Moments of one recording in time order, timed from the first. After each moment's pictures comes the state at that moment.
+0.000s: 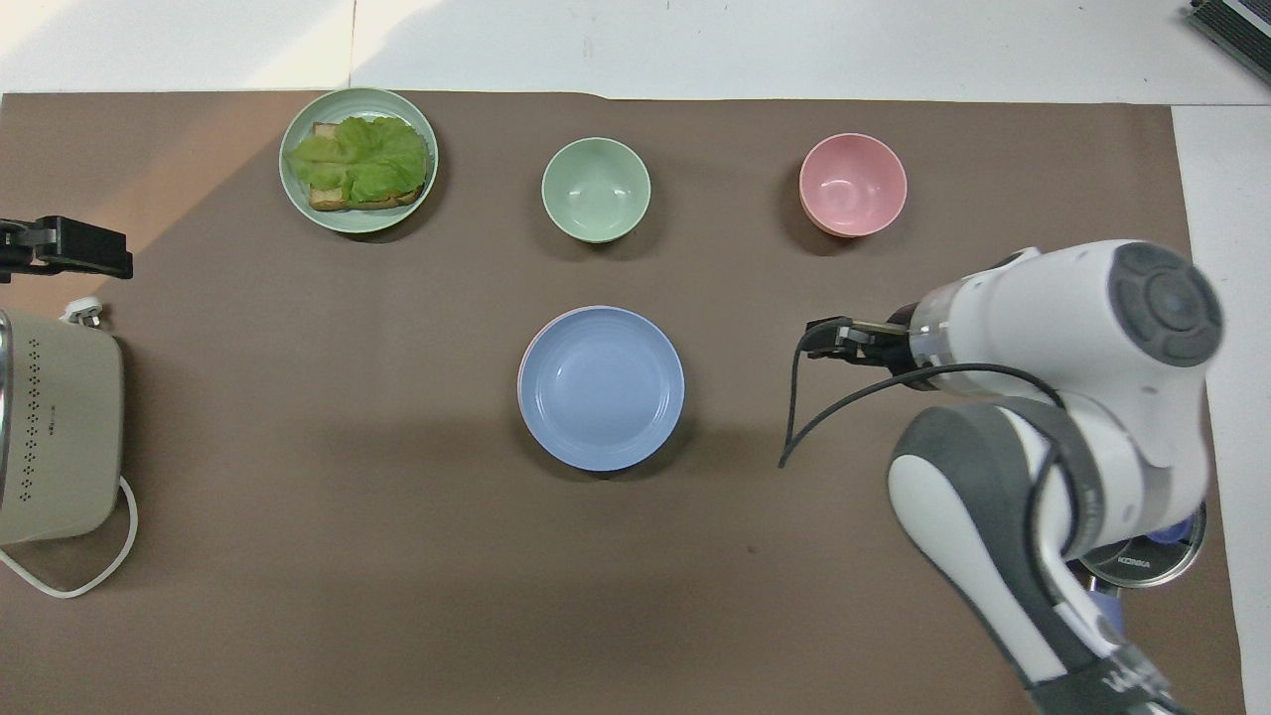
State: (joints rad) left arm -0.02 0.04 -0.01 -1.55 0.04 1.71 -0.02; right arm 0.18 0.00 0.03 -1.99 0.13 2.08 0.38
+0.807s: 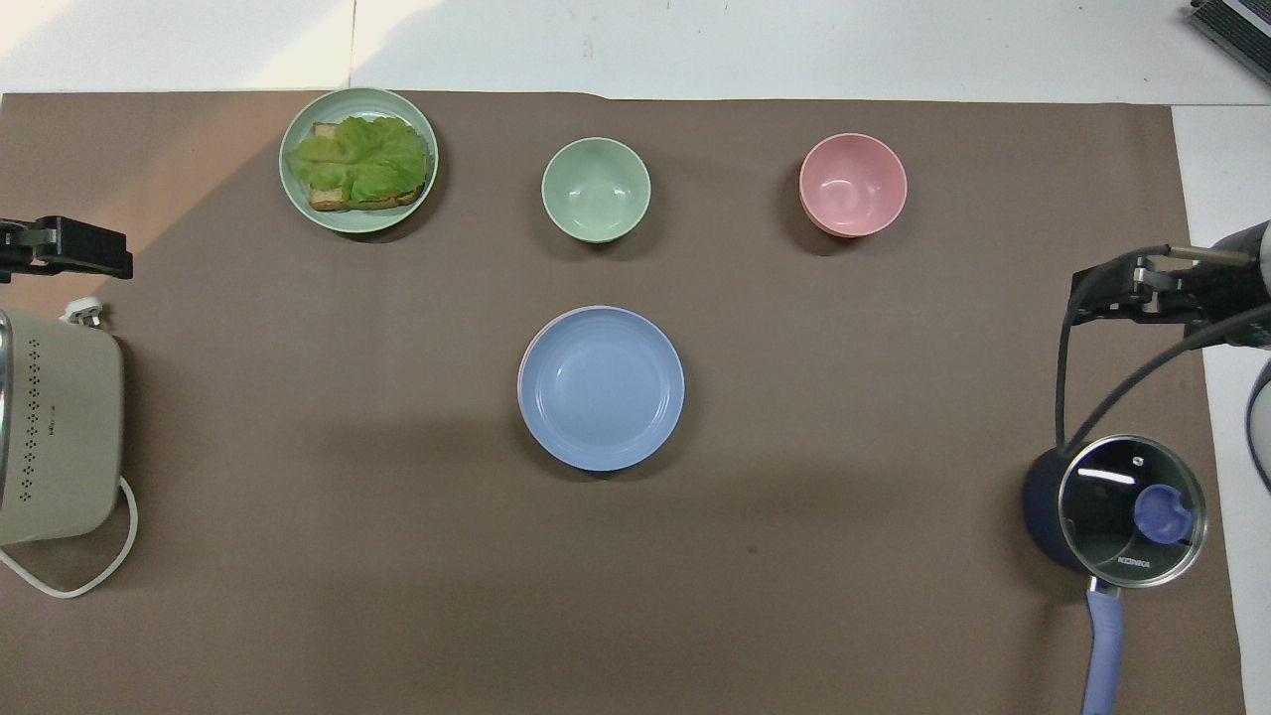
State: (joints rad) left arm -0.02 0.04 -0.01 -1.55 0.04 1.71 -0.02; right arm 0.00 0.01 0.03 -1.55 -0.04 1.56 0.26
